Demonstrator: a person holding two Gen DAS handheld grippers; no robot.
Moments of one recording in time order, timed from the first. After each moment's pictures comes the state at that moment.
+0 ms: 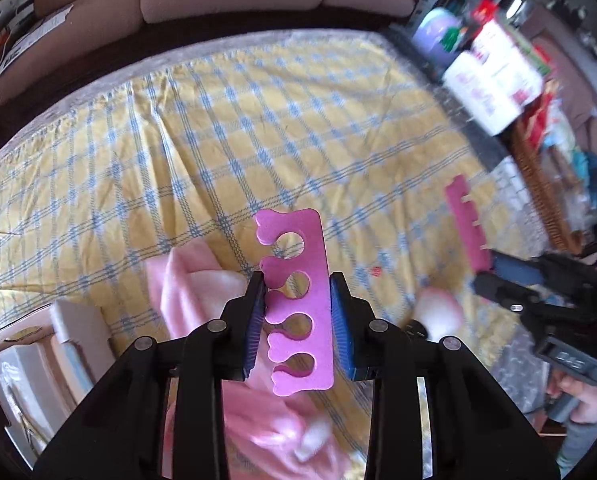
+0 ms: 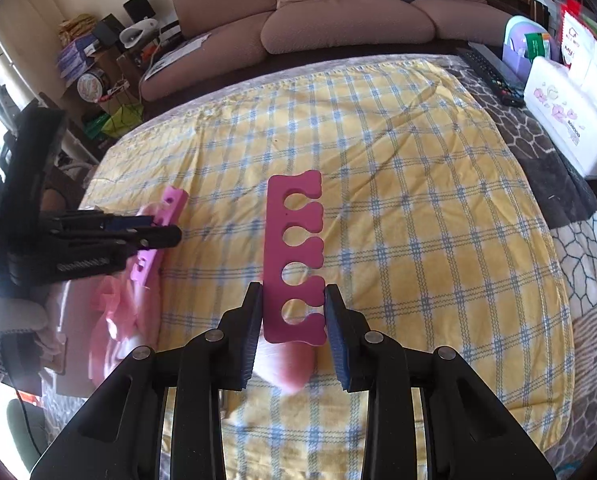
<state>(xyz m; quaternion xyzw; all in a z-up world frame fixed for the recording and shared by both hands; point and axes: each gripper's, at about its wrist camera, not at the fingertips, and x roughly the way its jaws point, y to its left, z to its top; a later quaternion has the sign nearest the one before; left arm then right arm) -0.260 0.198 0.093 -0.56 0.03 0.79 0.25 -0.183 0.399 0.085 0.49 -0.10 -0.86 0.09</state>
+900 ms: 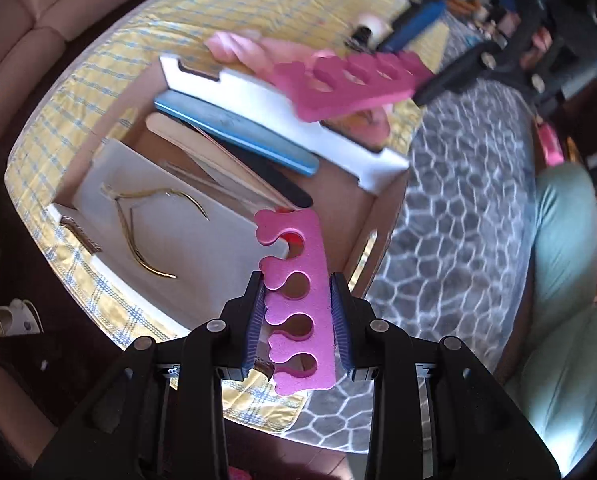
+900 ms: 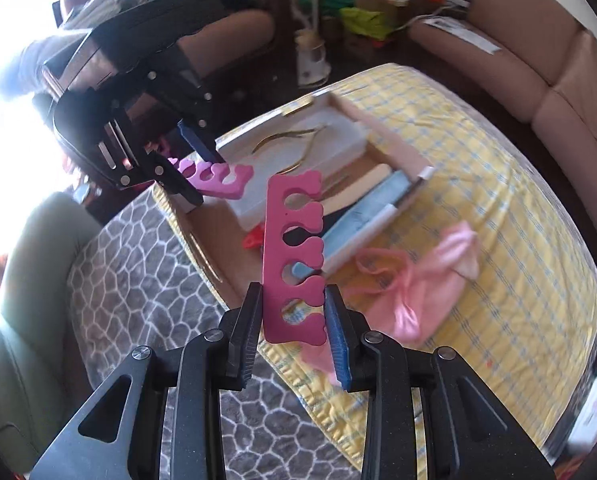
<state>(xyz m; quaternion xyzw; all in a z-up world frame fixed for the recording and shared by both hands) -0.096 -0.015 0.104 -0.56 0.28 0.66 0.41 -0.112 0.116 0.137 0.49 0.24 -0.73 0.40</state>
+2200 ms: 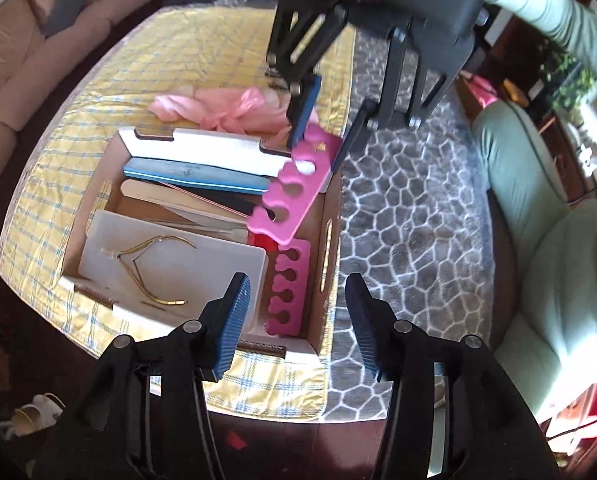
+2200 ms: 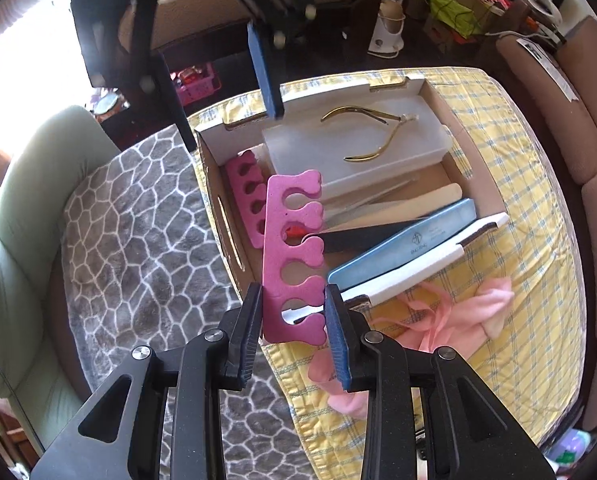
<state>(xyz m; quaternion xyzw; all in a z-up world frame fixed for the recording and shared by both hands) -0.099 -0.046 0.152 -0.48 0.31 0.62 0.54 -0.101 0.059 0.107 0.50 0.37 -0.63 0.46</state>
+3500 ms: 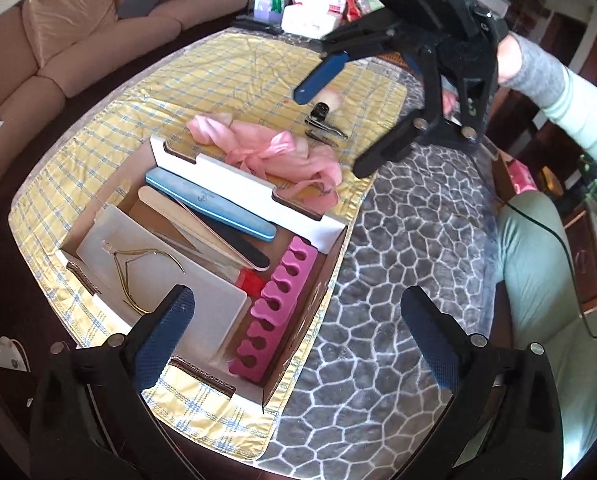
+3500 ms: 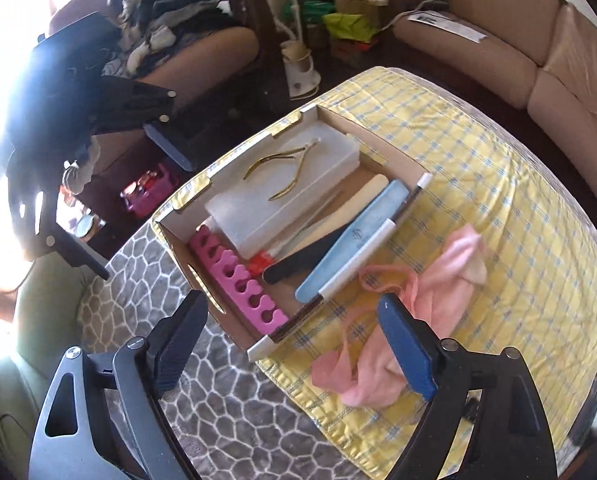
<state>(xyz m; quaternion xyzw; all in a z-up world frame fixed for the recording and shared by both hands) -0.085 -0.022 0.154 -0.47 0.21 0.72 0.46 -0.129 0.121 0.148 0.50 0.17 -0.76 0.38</state>
